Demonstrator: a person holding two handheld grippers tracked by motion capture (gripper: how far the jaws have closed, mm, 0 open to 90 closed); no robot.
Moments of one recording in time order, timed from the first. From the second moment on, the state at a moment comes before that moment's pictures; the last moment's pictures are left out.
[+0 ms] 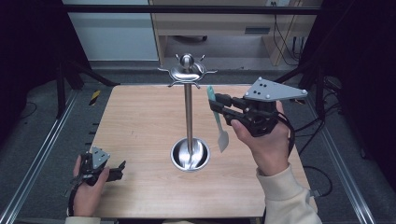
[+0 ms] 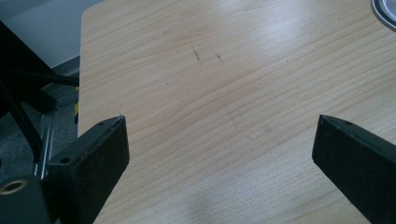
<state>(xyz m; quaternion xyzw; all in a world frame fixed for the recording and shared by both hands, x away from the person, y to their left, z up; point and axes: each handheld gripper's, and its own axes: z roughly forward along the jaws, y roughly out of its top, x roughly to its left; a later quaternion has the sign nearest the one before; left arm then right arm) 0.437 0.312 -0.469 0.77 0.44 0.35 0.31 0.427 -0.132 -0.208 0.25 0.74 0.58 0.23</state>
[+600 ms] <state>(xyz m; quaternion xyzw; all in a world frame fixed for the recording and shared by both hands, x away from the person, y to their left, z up) 0.437 0.310 -0.470 0.77 0.44 0.34 0.31 0.428 -0.119 -0.206 0.25 0.75 0.57 0.23</state>
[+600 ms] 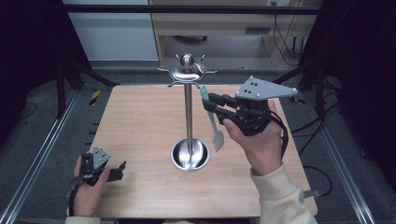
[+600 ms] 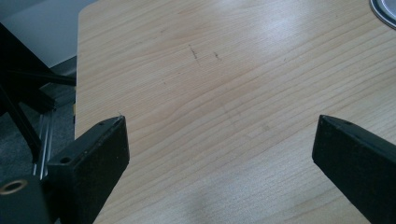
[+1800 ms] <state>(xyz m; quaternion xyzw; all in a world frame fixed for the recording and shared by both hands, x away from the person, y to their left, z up) 0.438 0.309 -0.471 0.77 0.44 0.34 0.31 0.444 -0.101 -0.214 0.27 0.75 0.56 0.23</state>
